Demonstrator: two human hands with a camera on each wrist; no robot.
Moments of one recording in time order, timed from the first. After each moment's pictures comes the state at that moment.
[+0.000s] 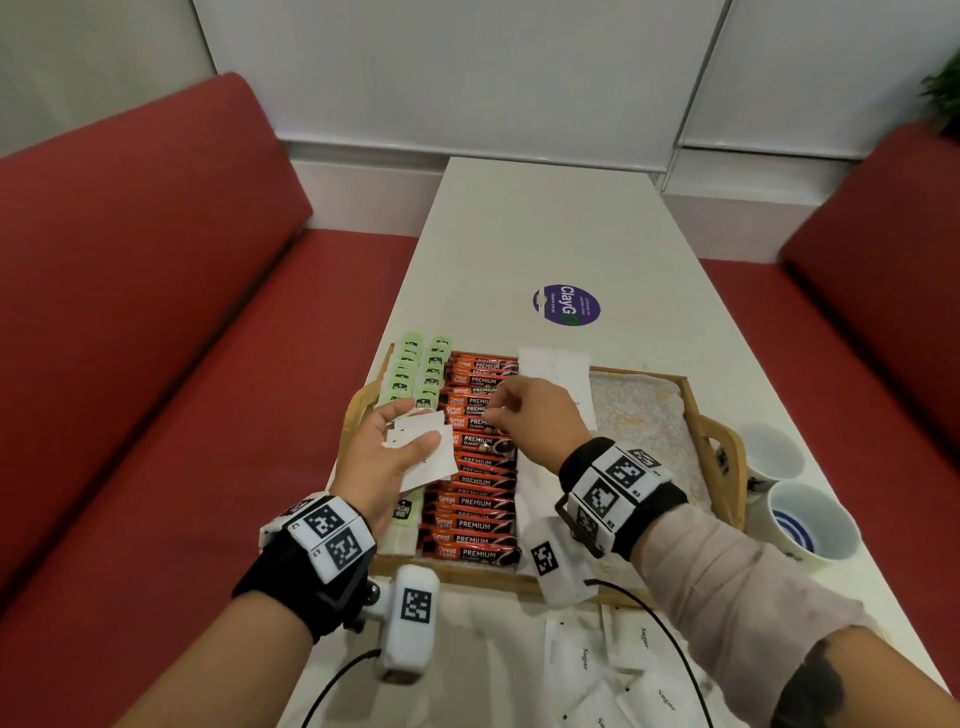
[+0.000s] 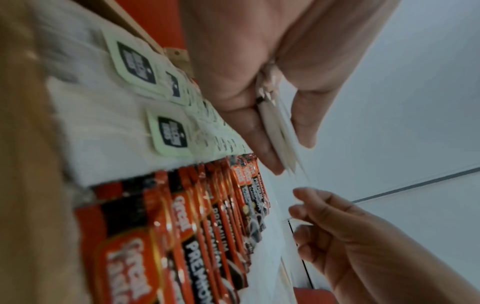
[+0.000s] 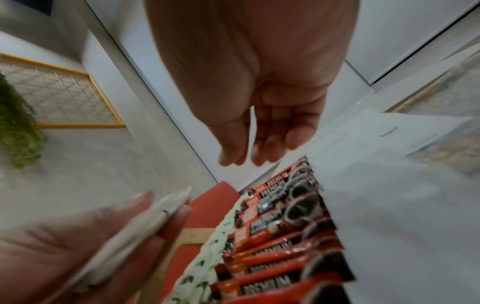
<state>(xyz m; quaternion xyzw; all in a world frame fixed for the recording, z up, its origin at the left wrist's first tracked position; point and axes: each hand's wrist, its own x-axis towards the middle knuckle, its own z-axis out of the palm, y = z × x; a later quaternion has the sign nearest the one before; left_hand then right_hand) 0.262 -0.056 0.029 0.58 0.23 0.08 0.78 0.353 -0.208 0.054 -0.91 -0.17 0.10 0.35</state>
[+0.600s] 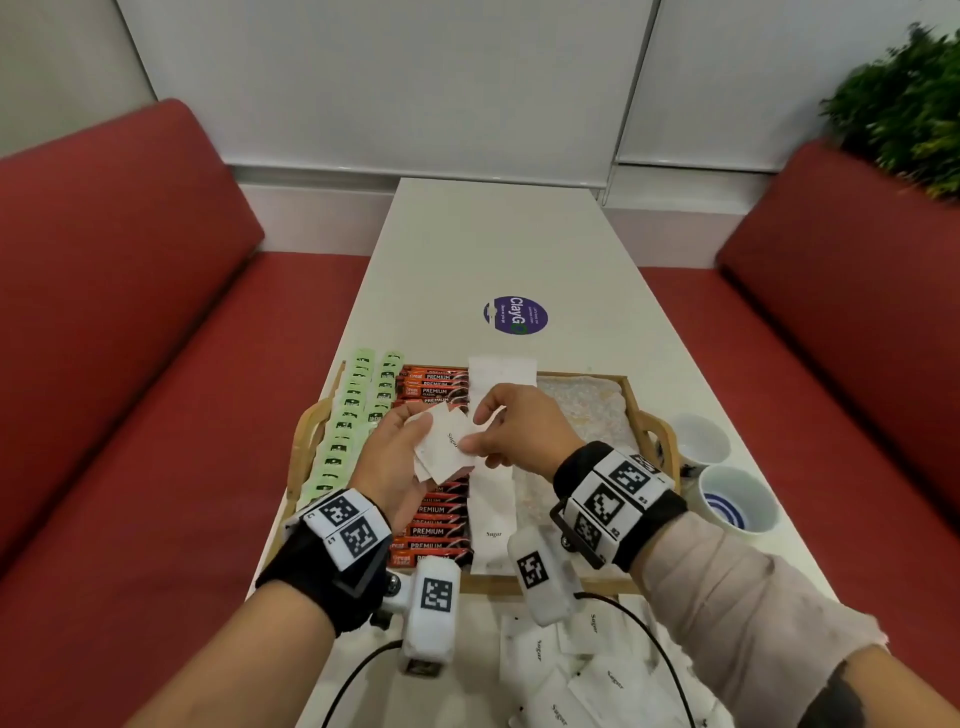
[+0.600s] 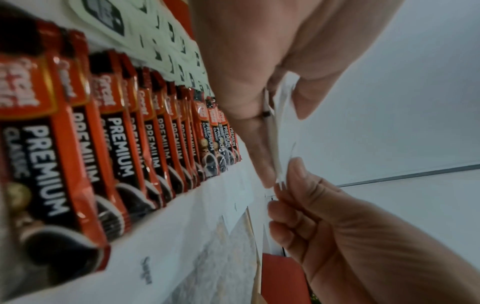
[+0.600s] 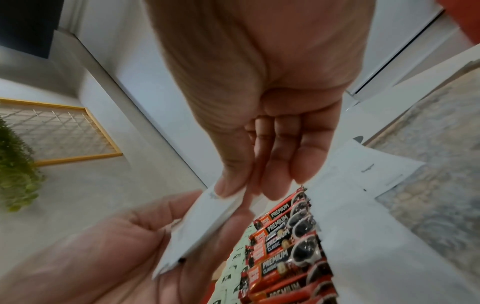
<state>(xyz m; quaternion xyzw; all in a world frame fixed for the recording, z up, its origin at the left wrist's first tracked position) 0.282 -0.111 0.054 0.49 0.21 0.01 0.85 0.335 -0.248 0.081 -0.87 -0.13 0.16 0.44</state>
